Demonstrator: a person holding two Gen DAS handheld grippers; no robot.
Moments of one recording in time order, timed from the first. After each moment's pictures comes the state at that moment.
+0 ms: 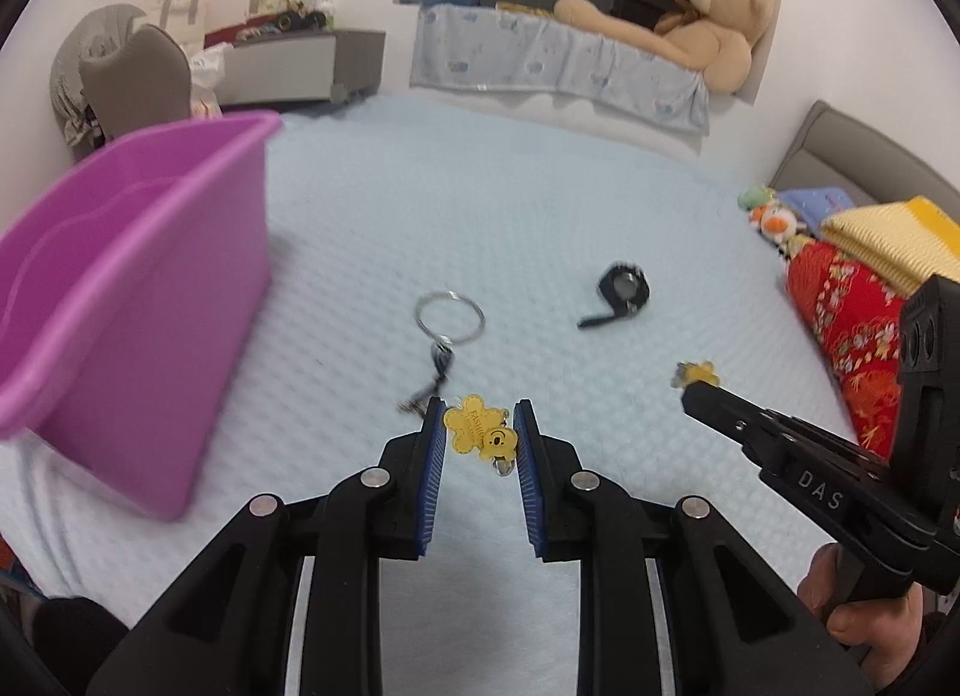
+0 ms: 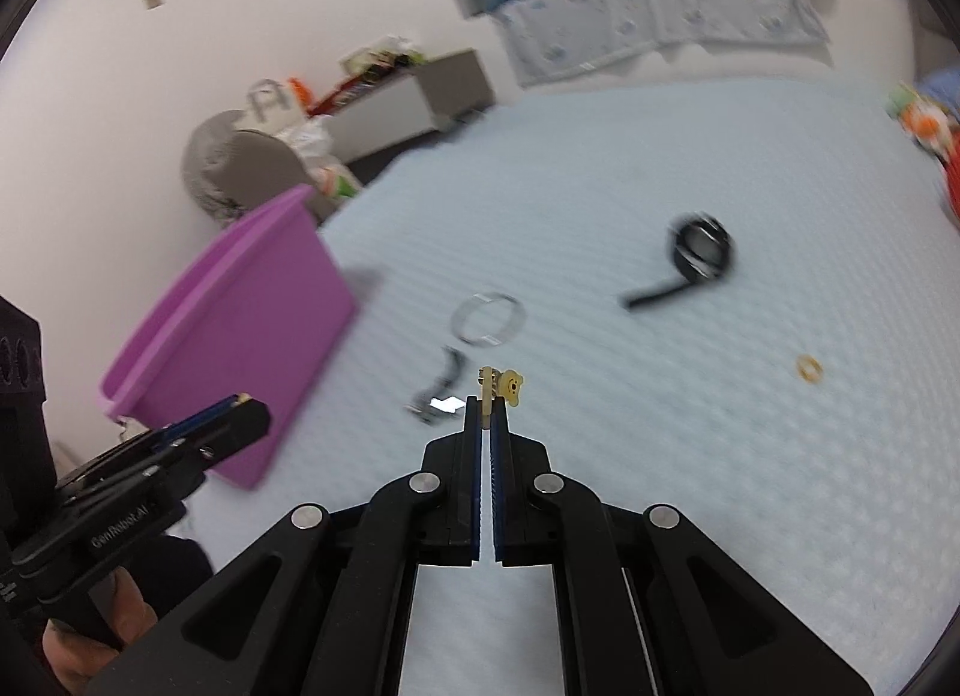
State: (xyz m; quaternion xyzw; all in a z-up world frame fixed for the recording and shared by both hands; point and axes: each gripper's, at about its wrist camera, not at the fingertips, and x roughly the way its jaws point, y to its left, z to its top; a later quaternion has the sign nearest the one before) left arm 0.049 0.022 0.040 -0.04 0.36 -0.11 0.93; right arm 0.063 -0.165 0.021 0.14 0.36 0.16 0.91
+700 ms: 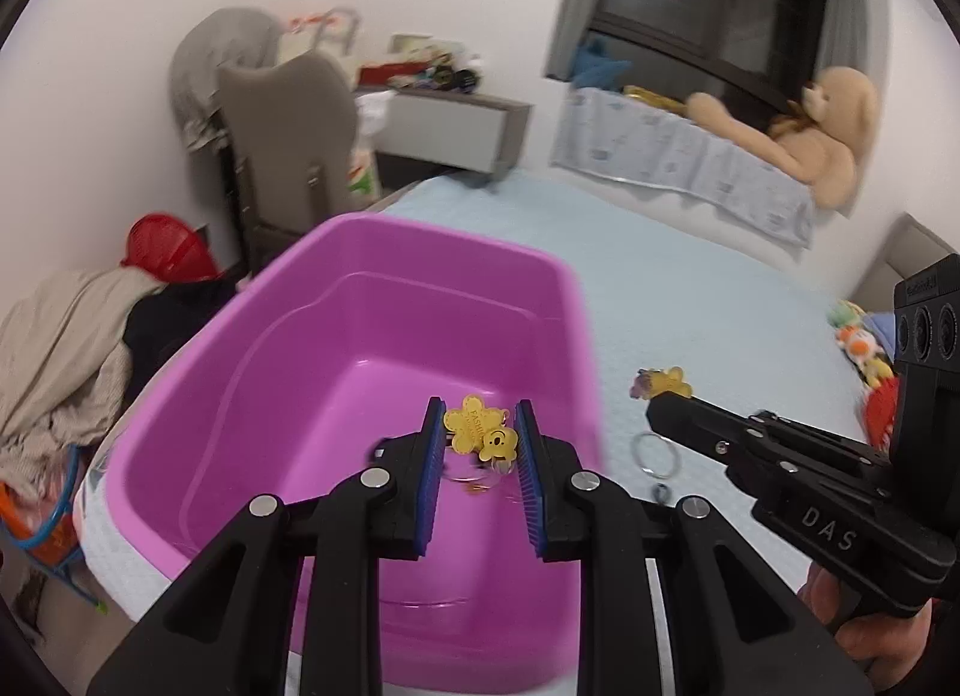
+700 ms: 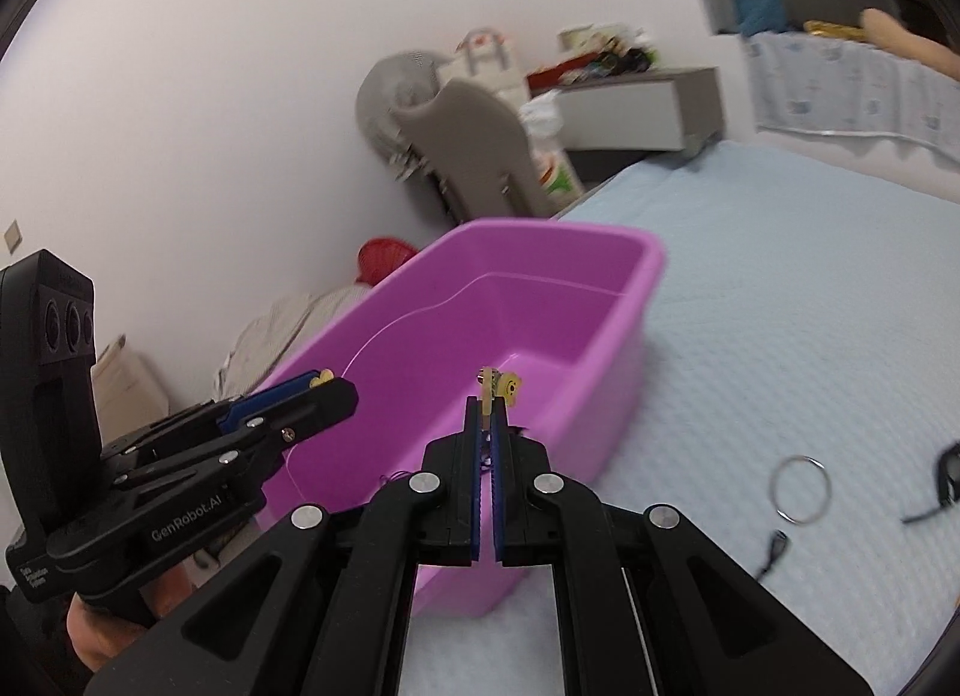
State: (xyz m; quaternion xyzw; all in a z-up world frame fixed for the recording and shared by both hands) left arm 0.096 0.234 0.108 -0.10 0.32 0.01 0.94; right arm 0.152 0.083 0.109 0.05 0.35 0.34 0.87
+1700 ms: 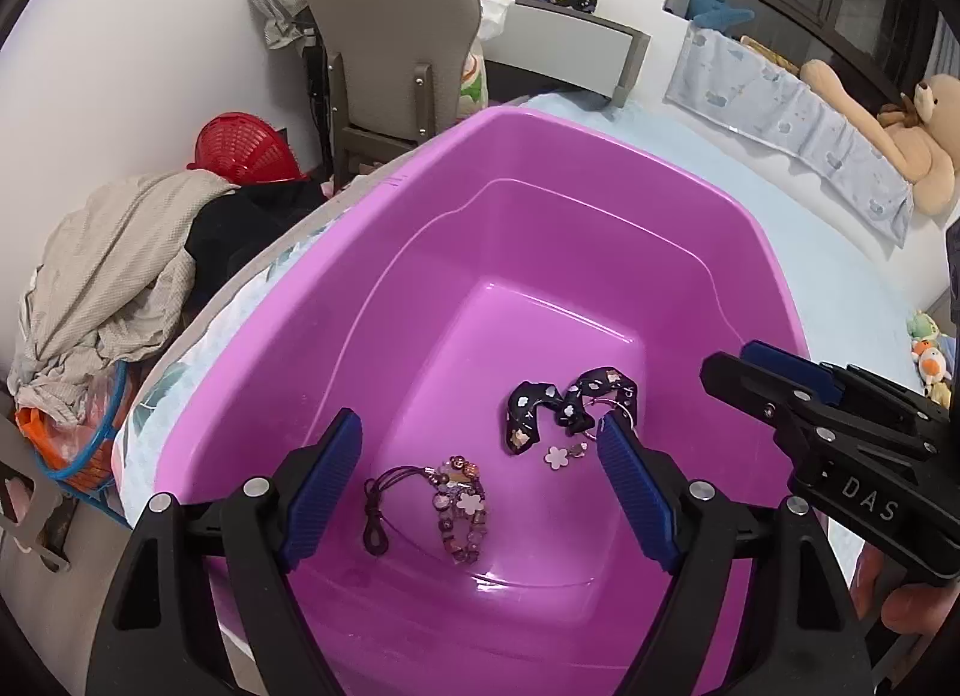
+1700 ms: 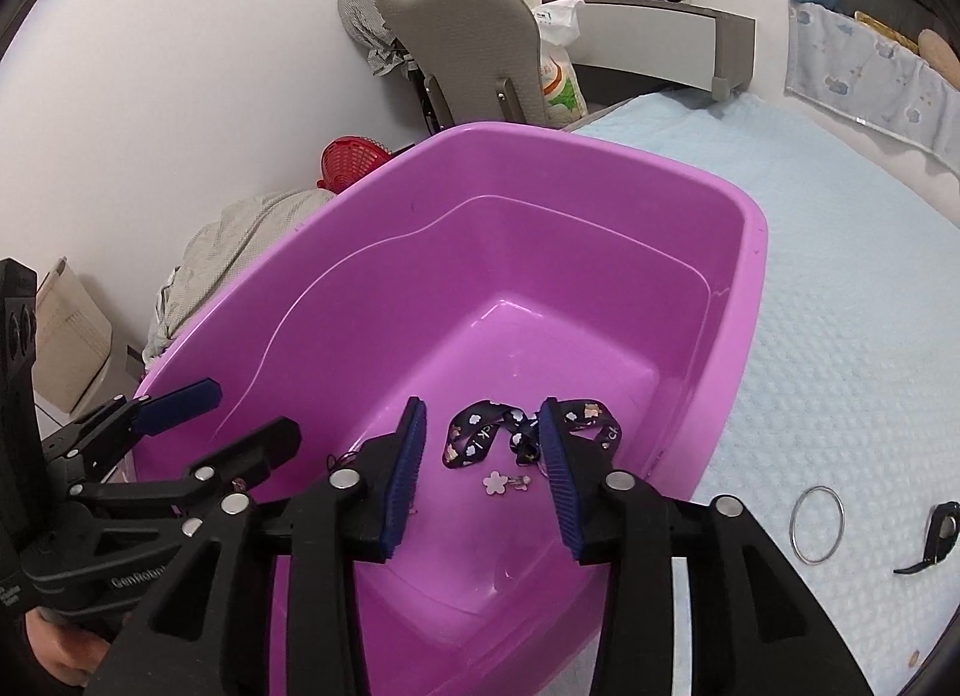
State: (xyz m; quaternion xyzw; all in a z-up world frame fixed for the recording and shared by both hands) left arm 0.128 0.312 0.059 -0.12 0.42 0.09 0.90; right arm 0.211 0.175 0.073 -0.05 0.44 0.31 0.84
